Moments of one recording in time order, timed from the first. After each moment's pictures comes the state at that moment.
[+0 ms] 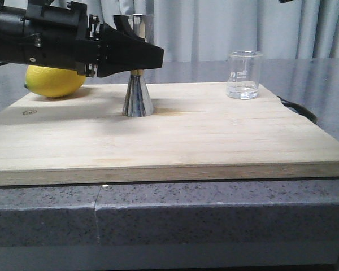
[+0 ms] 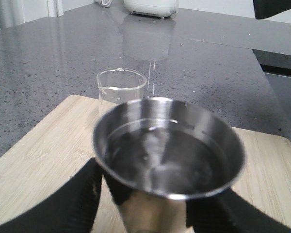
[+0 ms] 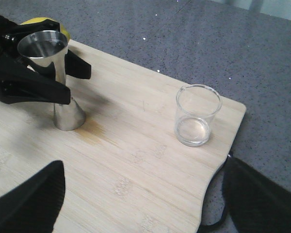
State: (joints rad) left arm -0.28 1.84 -1.06 -1.77 1.16 2.21; right arm 0.38 0.91 -0.73 0.37 0.33 -0.45
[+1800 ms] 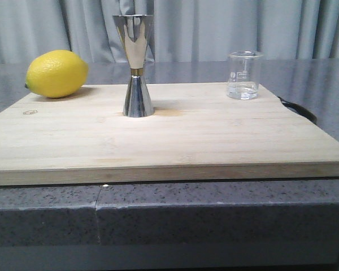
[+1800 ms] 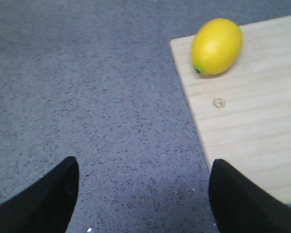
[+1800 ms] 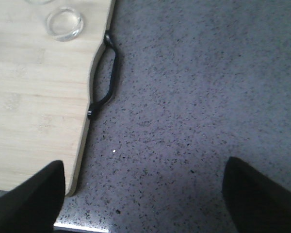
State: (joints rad) left arm -0.28 0.69 -1.01 0.20 1.05 -0.15; right arm 0.02 0.79 -0.84 0.14 0.88 -0.14
